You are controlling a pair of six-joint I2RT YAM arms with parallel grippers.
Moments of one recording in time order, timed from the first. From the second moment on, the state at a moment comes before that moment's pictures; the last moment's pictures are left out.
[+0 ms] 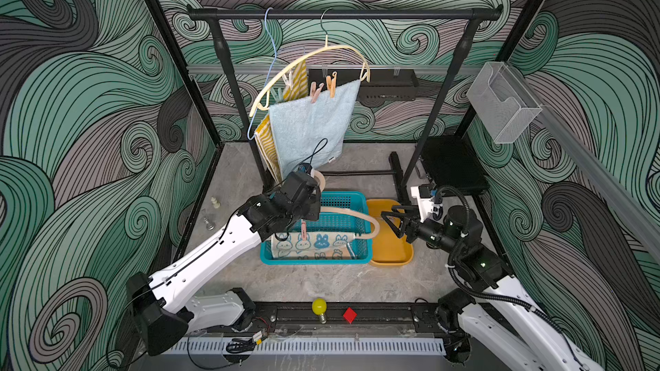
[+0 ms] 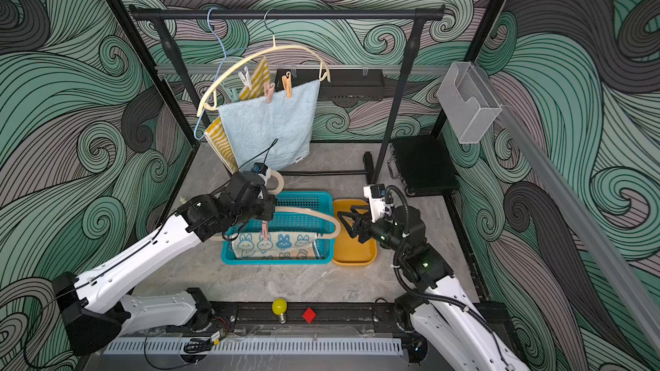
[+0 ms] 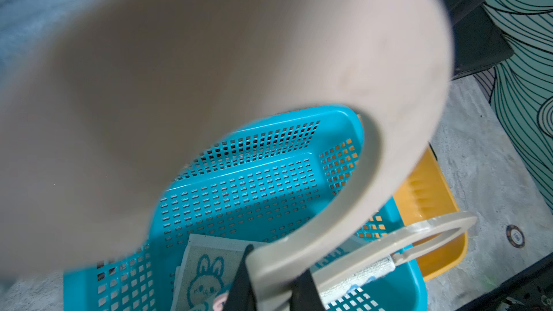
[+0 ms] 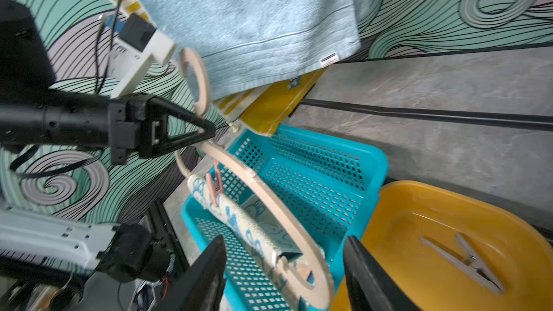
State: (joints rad) left arm -0.76 1.20 1.20 -0.79 -0.22 -0.48; right arm 0.49 0.65 0.59 -0.19 -0.43 0.38
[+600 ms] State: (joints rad) left arm -0.77 1.21 1.23 -0.79 -0.22 -0.50; right arm 0.79 0.95 0.70 -0.11 -0.41 0.31
